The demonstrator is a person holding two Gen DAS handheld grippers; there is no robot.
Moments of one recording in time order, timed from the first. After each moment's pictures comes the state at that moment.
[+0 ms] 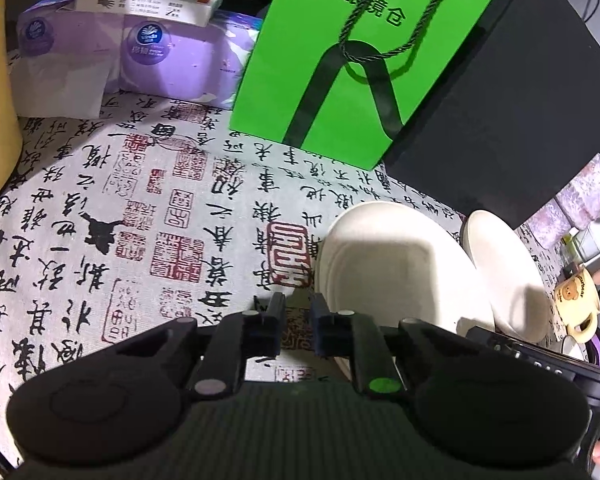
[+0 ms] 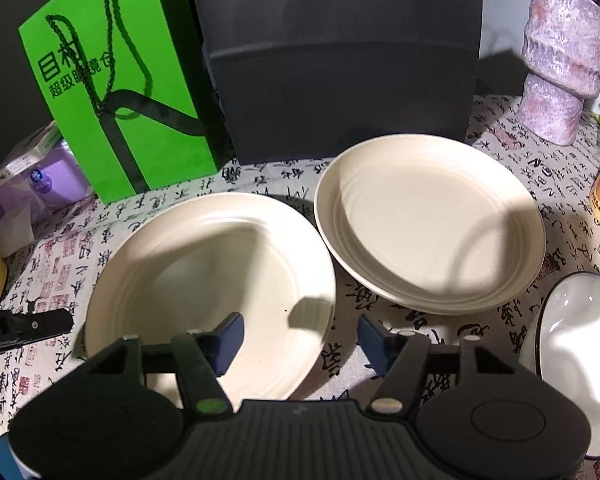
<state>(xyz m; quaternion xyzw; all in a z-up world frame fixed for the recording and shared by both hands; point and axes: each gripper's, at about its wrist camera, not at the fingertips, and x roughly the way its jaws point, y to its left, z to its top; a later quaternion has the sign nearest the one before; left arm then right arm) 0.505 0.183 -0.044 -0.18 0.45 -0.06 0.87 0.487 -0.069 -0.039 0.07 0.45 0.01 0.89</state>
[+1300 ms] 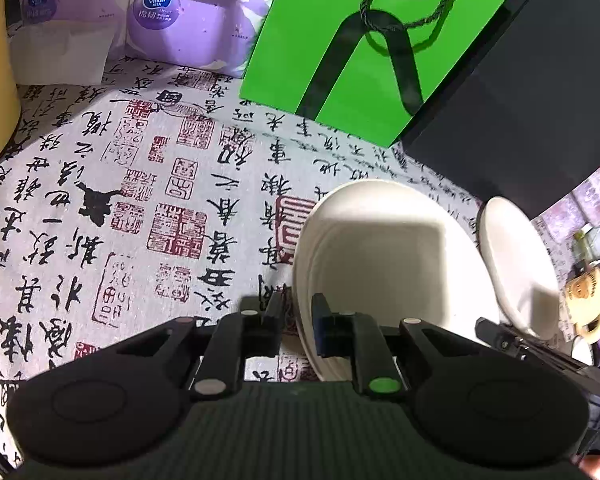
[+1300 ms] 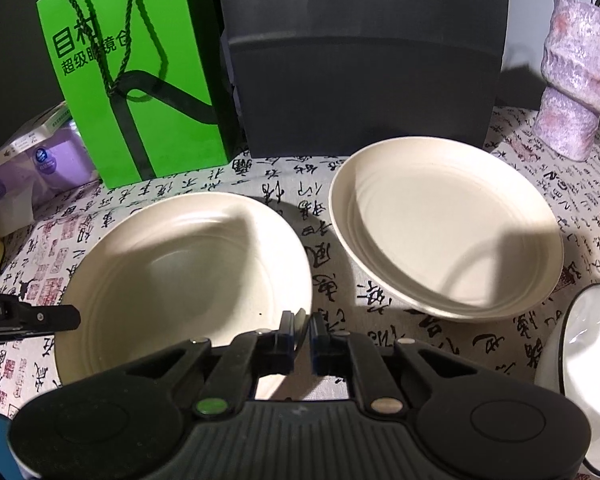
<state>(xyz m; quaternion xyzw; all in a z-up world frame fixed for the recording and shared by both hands) 0.515 0.179 -0.060 -0.19 0.48 -0.04 0.85 0.488 -0.064 -0.051 0.04 0.44 0.03 0.90</state>
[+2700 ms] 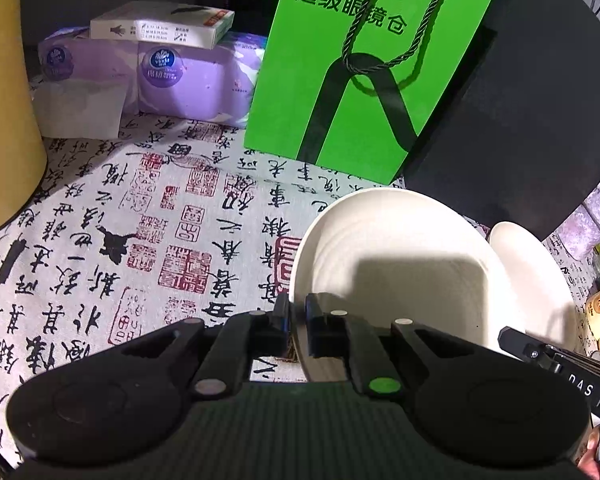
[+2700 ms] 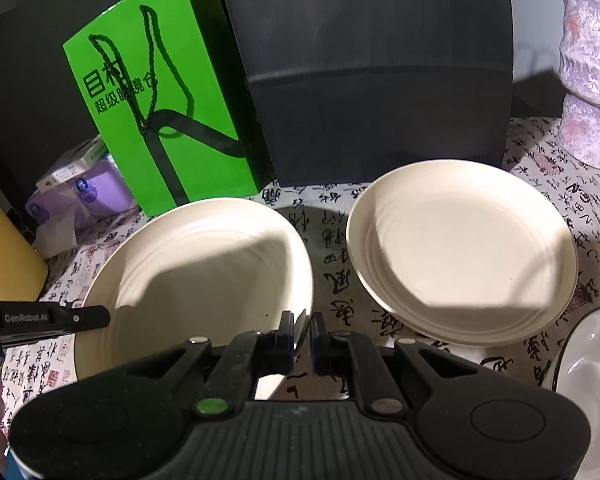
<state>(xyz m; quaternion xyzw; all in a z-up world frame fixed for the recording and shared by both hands) 0.506 0.156 -0.036 -0.15 0.43 0.01 0.89 0.485 -0.081 -0.028 0.08 0.41 0.09 0.90</state>
